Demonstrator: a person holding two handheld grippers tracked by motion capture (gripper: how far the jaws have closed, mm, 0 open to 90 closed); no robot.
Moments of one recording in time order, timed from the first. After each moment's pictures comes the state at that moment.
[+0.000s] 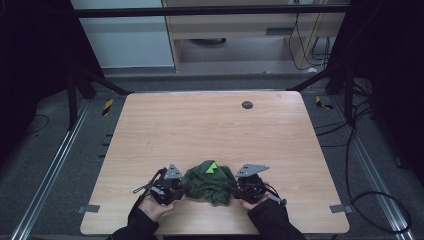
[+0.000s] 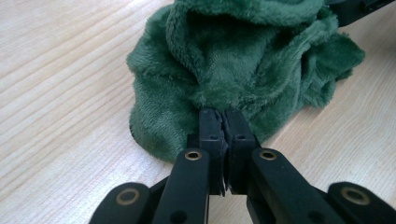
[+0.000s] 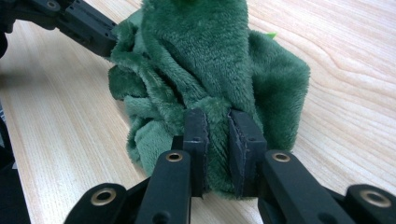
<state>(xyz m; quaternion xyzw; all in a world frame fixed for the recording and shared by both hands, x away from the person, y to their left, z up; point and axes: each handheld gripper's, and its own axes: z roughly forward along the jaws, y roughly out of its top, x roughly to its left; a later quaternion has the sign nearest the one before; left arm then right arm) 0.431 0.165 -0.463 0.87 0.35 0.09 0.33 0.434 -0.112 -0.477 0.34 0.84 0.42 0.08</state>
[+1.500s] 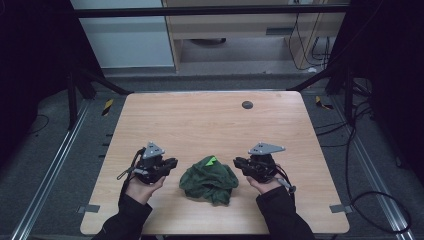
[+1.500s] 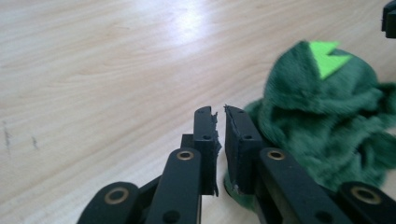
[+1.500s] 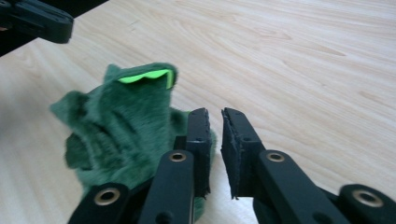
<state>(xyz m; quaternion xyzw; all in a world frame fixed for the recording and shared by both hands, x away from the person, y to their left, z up) 0.467 0.201 -0.419 0.80 0.42 0.17 0.40 0.468 -0.138 -0.434 0.39 0.79 0.45 0.14</state>
